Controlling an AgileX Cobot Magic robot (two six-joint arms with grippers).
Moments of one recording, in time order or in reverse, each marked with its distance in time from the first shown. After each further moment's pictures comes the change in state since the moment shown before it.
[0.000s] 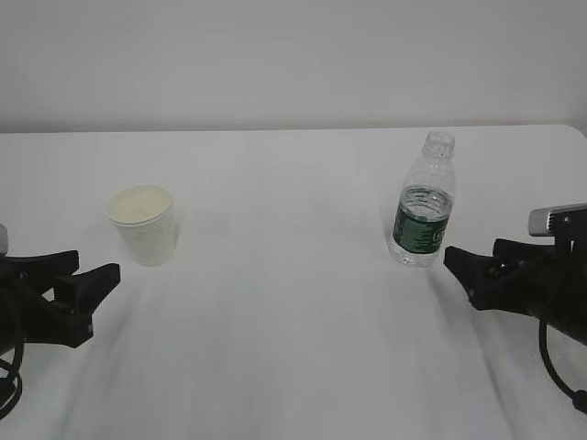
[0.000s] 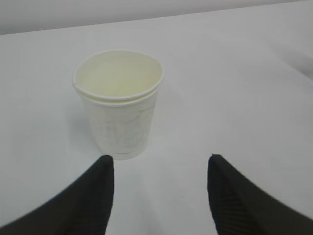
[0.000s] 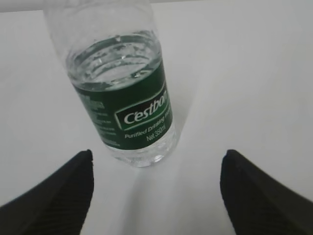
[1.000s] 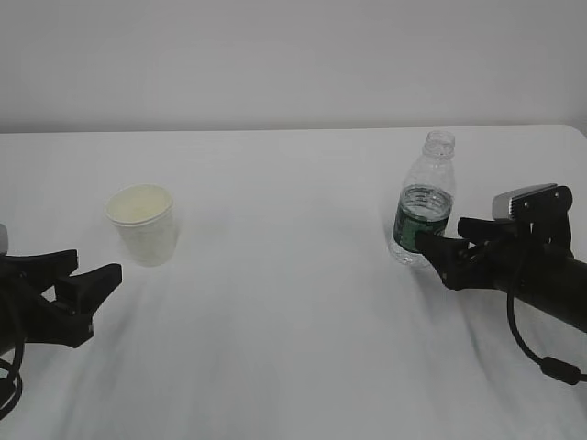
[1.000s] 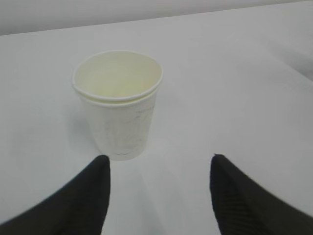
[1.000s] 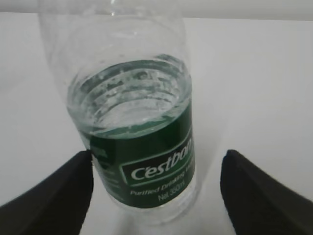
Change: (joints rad) left arm 0.000 0.000 0.000 0.002 -0.002 0.000; right arm 0.000 0.122 -0.192 -0.127 0.000 0.000
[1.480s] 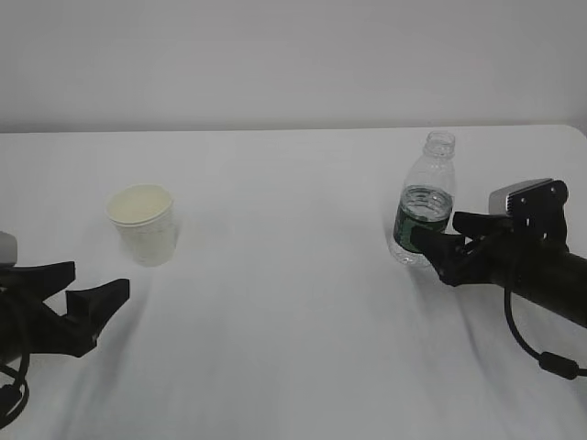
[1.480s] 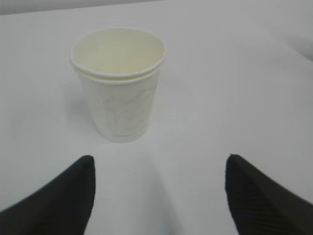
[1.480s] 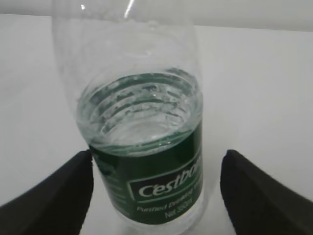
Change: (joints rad) left arm 0.000 0.056 -0.002 -0.003 0.000 0.000; right arm 0.000 0.000 -0.023 -0.032 0.000 0.000
